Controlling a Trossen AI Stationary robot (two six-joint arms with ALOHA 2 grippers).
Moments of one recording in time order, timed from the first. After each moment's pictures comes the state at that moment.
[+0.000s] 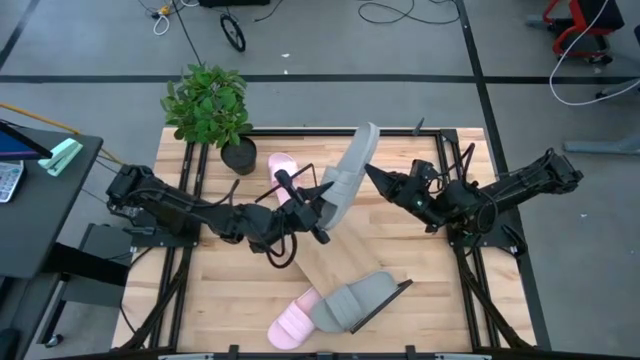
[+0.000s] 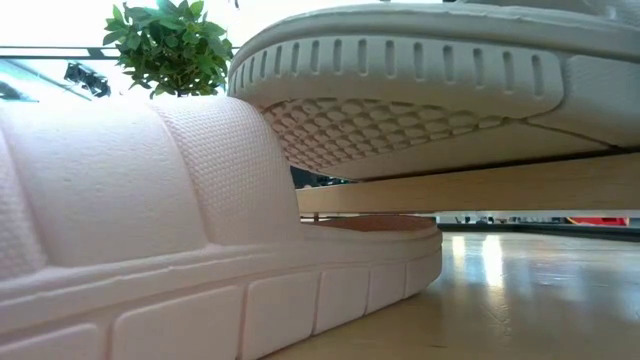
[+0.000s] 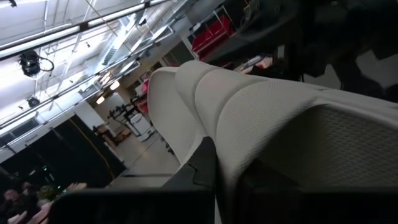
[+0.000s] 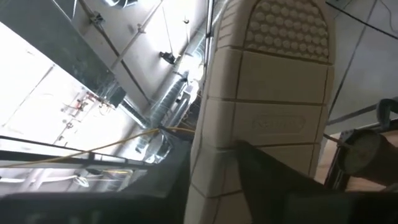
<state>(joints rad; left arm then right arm) -0.34 1.58 1.29 0.45 -1.00 0.67 0.30 1.18 0.77 0.88 0.78 0.83</state>
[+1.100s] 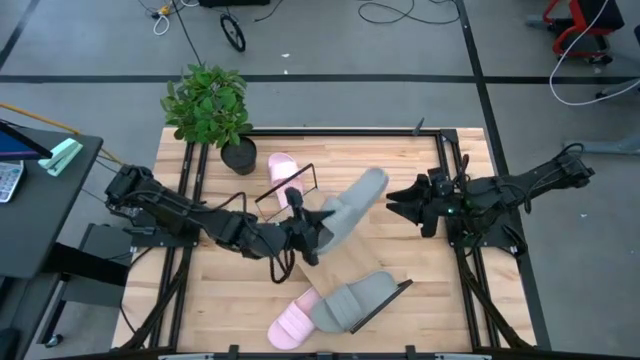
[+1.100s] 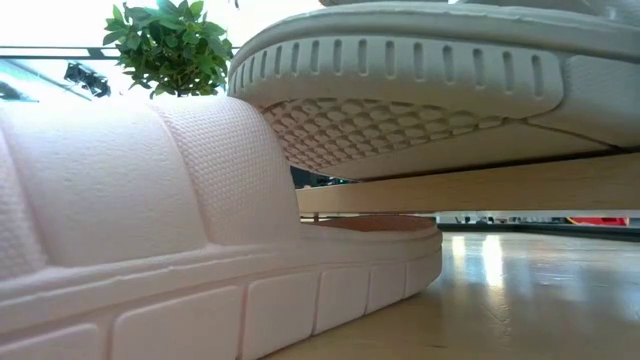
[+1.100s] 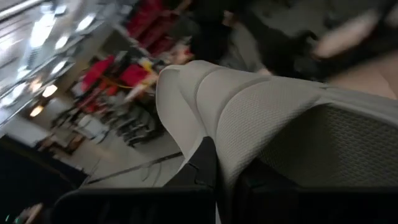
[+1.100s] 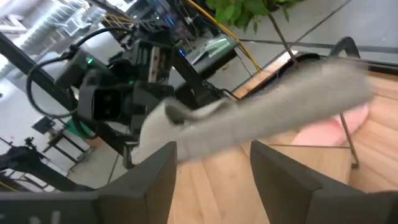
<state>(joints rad) -0.40 1.57 1.28 0.05 -0.86 0.51 0.36 0.78 0.77 -0.11 0.46 0.74</state>
